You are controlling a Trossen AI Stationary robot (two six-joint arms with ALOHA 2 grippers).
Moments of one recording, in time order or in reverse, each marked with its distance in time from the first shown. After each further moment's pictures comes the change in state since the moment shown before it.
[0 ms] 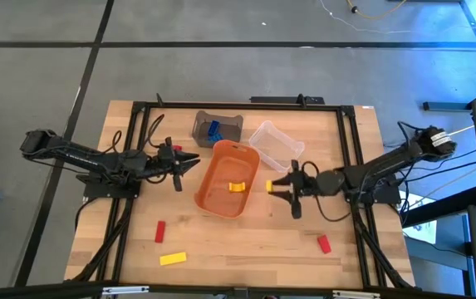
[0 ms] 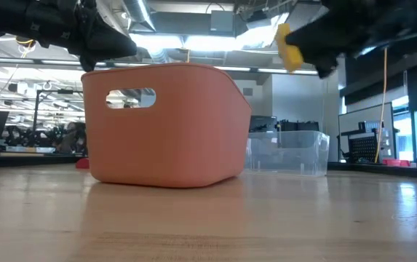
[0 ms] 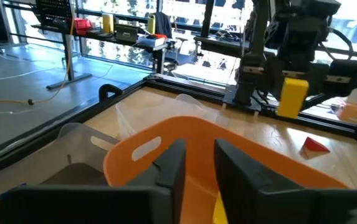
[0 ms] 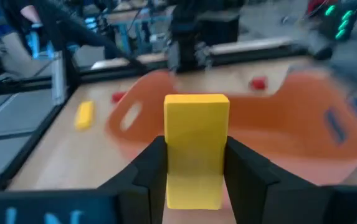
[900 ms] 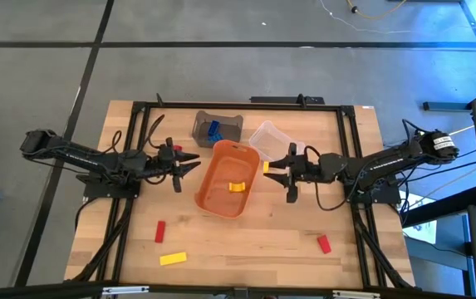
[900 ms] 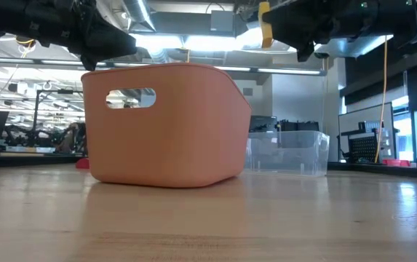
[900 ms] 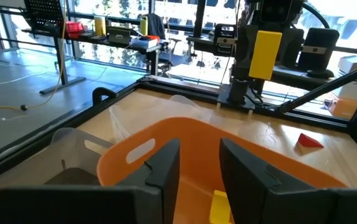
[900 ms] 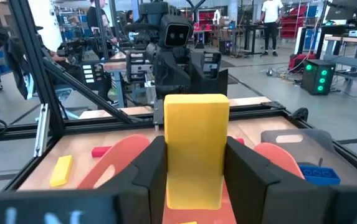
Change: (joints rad) left arm 0.000 0.000 0.000 0.007 0.031 0.027; right arm -0.169 0.000 0.021 0.198 -0.117 -0.140
